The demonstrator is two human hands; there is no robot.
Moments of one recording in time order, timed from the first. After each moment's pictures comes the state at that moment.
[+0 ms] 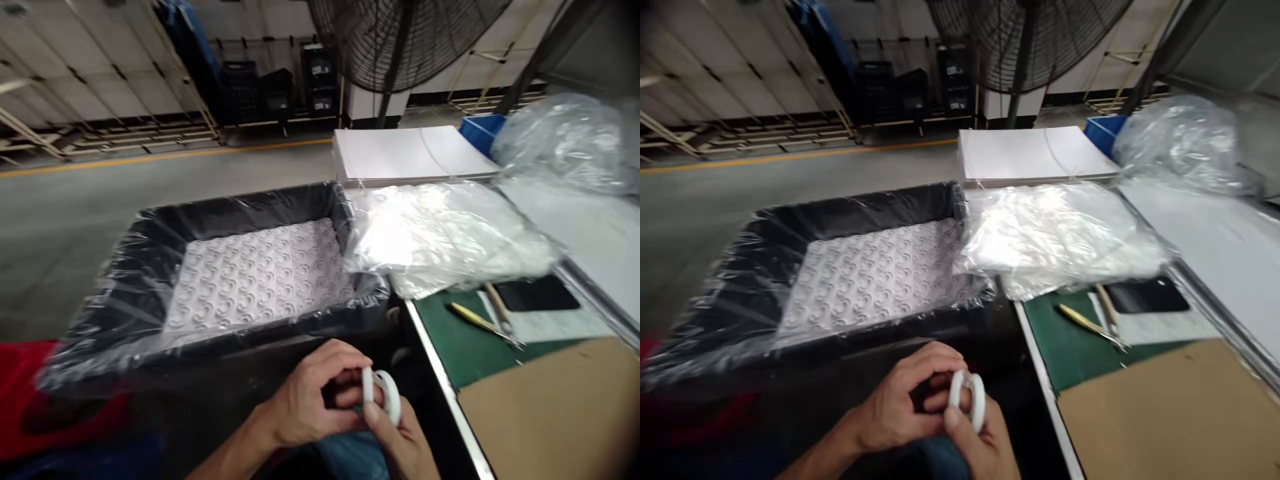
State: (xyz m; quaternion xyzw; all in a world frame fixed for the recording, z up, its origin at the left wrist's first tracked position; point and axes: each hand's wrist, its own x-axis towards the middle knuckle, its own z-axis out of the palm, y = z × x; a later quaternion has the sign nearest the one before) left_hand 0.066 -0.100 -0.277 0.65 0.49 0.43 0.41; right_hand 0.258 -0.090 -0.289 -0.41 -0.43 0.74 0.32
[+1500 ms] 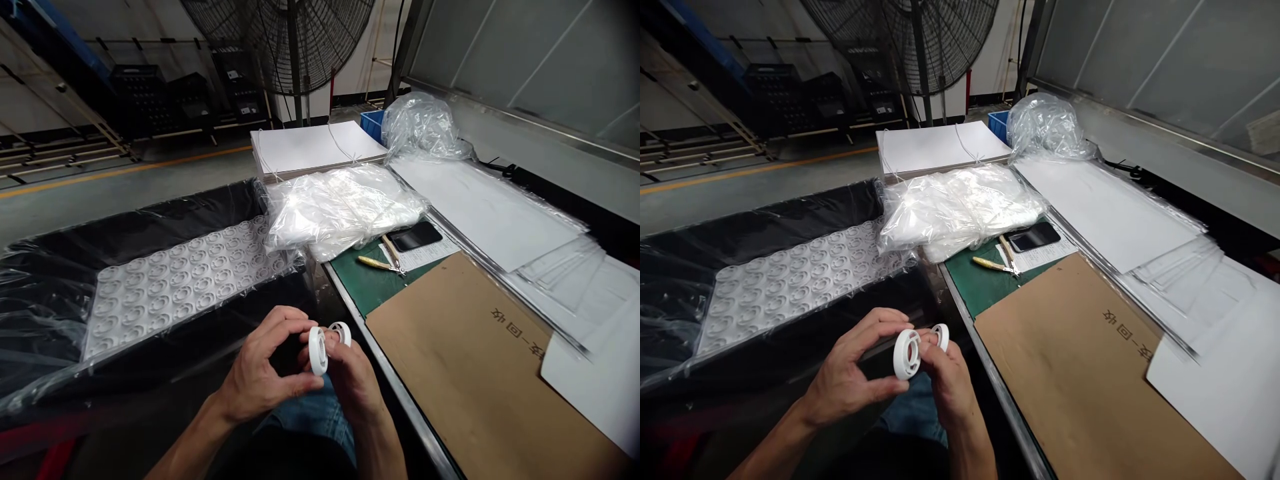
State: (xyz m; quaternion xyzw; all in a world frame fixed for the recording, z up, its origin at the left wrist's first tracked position) left_hand 0.117 -0.091 -0.237 0.72 0.47 0.40 0.32; right_hand 0.294 -0.083 -0.276 -0.33 -0.25 0.80 0.43
